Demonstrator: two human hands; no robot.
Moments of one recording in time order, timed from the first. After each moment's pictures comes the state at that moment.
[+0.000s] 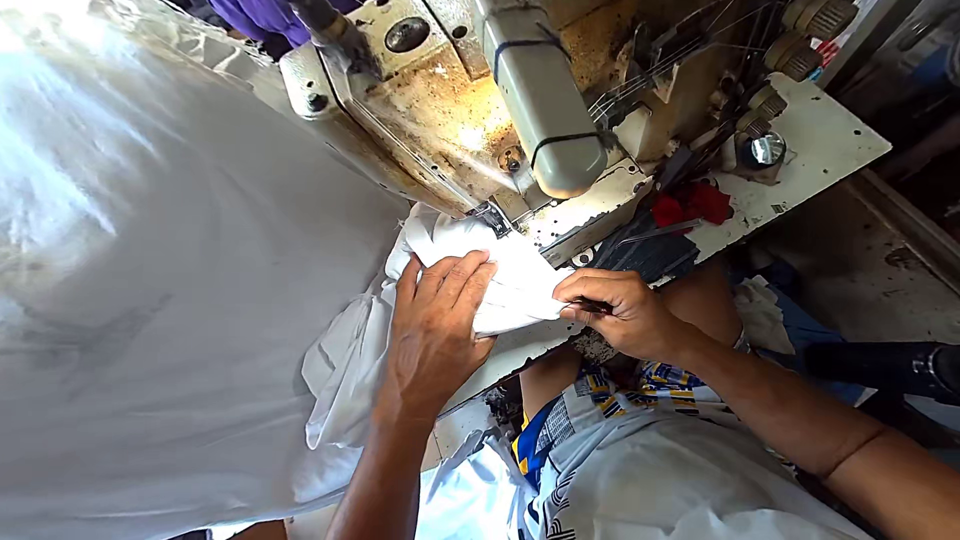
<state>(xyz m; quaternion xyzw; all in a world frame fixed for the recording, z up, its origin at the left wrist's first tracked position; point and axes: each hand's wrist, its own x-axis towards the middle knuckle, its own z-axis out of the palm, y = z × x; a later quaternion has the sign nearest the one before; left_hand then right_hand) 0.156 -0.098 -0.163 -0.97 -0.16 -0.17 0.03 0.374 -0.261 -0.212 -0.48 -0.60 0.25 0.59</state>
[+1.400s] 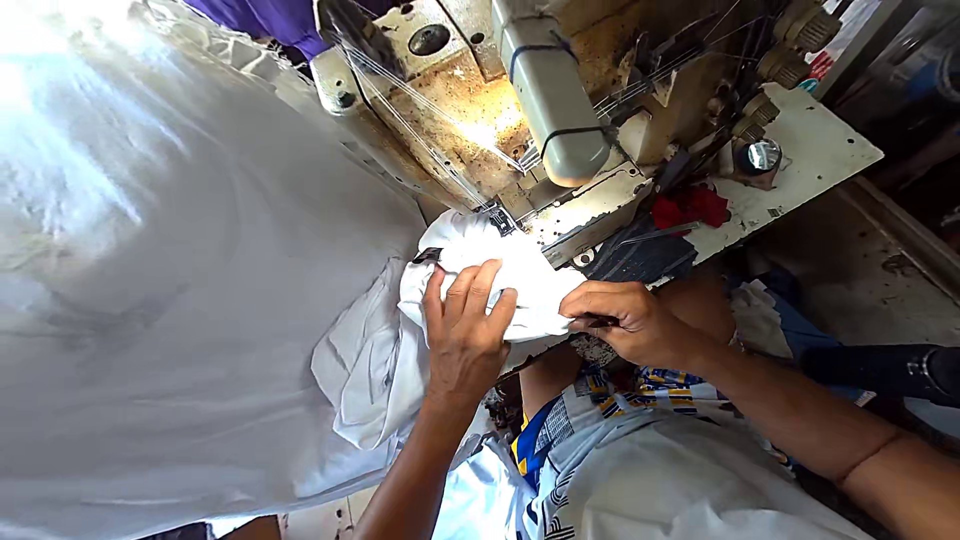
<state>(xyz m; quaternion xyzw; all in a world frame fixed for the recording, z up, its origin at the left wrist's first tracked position) 0.161 -0.125 -0.201 -0.95 -0.17 -0.25 0.09 0.377 -0.277 -0.216 -0.47 -0.64 0.27 0.54</state>
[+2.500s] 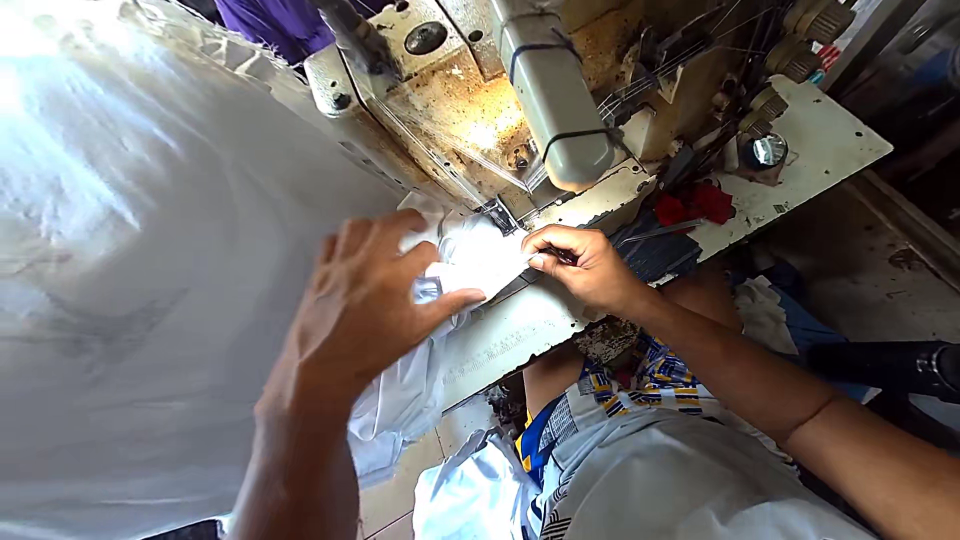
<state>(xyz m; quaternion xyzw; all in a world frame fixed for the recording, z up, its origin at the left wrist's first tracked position) 0.142 -0.057 -0.093 -0.98 -0.19 -0.08 0.03 0.373 -0.195 -0.209 -0.45 -0.56 0.26 0.65</state>
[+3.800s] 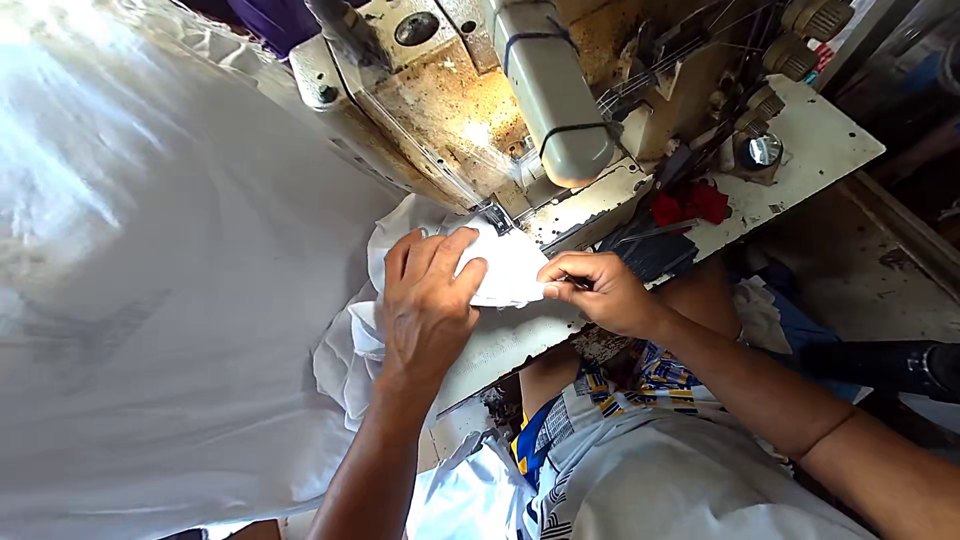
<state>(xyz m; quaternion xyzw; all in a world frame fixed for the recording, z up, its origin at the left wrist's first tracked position) 0.169 -0.085 -0.153 -0.96 -0.14 -0.23 0.10 0.373 -0.232 -0.212 -0.47 -0.57 0.30 0.60</state>
